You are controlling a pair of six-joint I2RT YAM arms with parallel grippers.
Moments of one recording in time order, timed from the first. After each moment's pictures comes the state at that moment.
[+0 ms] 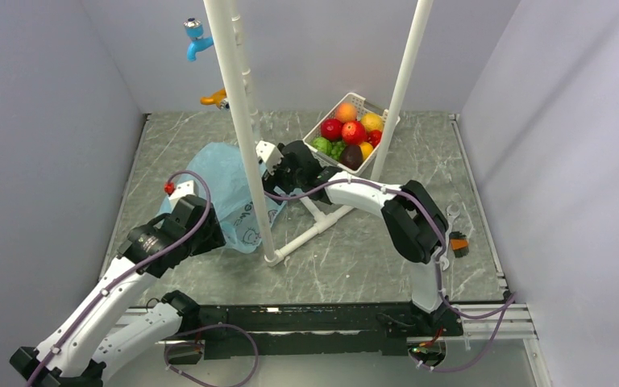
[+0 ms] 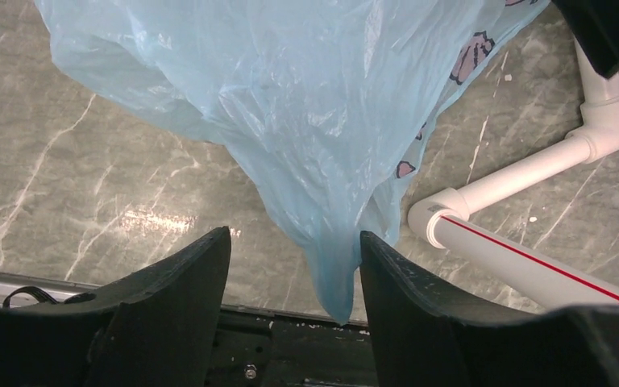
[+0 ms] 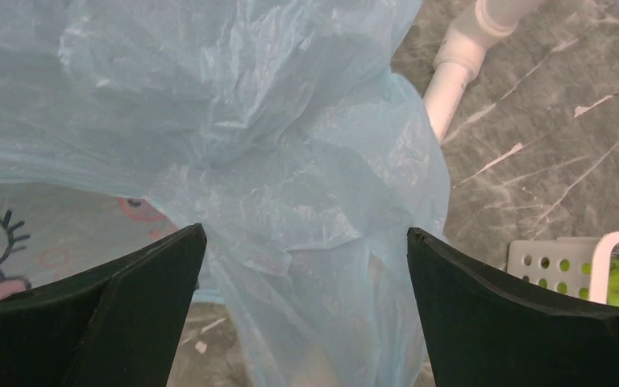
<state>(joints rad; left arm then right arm) -0.57 0.77 0.89 -1.08 -0.37 -0.78 0.78 1.99 1.43 0.00 -0.14 -0.35</state>
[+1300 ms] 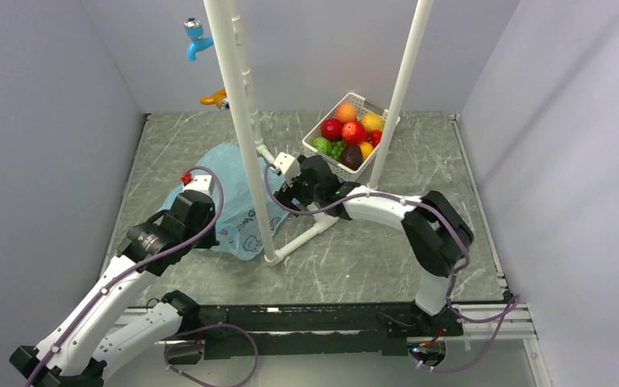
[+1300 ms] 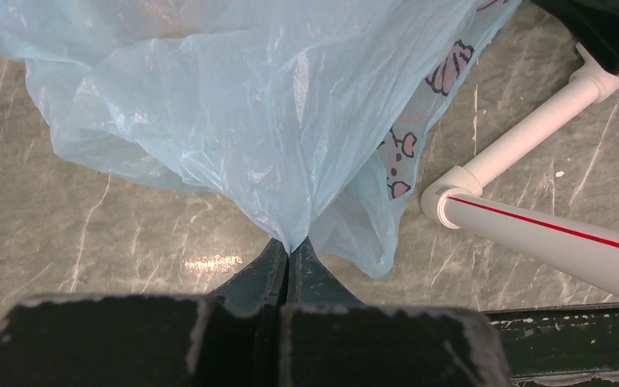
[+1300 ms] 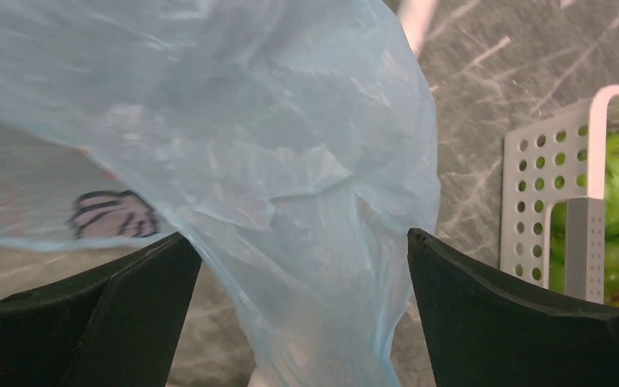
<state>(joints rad) -0.57 0.78 0.91 -1.00 -0.31 -0.48 0.77 1.77 1.13 0.07 -0.08 -0.31</state>
